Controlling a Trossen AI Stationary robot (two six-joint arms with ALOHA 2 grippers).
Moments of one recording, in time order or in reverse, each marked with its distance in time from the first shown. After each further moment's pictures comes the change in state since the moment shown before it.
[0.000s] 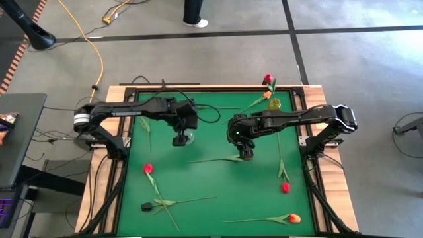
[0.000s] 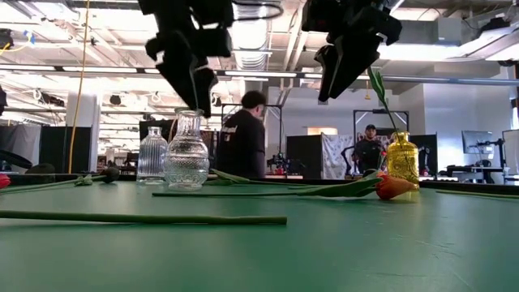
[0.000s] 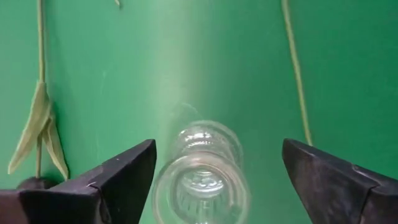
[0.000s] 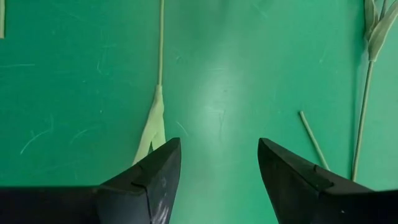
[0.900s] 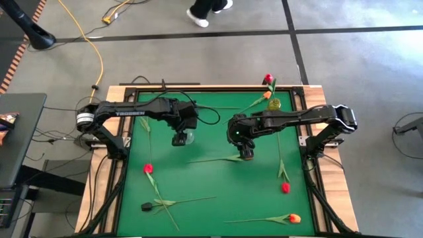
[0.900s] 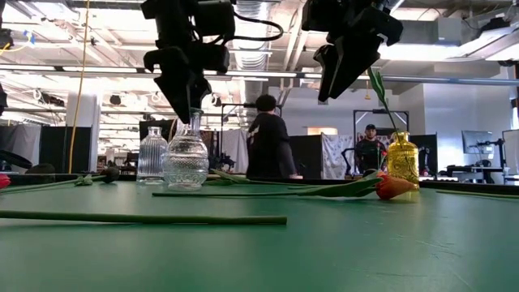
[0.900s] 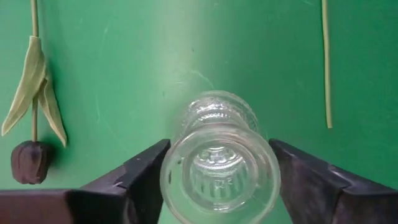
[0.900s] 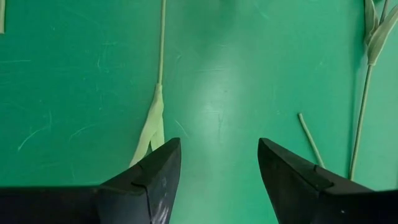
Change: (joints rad) left arm 0.003 0.030 0.000 -0.062 -0.057 -0.044; right arm 0.000 0.000 0.000 0.001 0.000 -0.022
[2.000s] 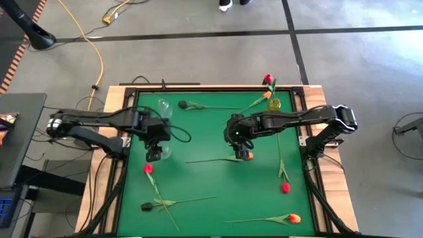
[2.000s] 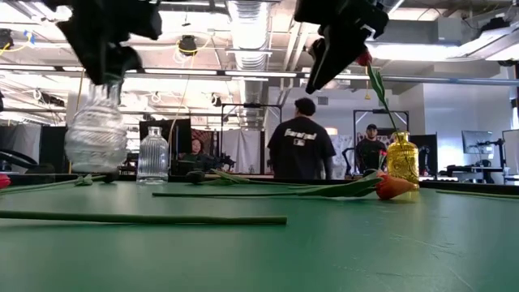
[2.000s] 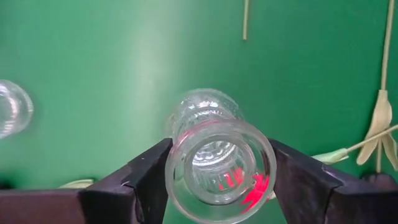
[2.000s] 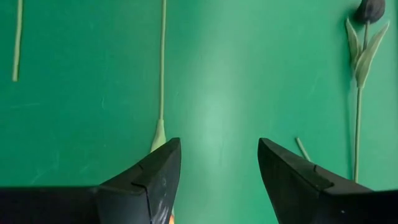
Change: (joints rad) left arm -0.226 -0.407 -0.218 -0.211 0.033 -0.402; right arm 0.012 0.000 0.000 0.122 -0.001 0.058
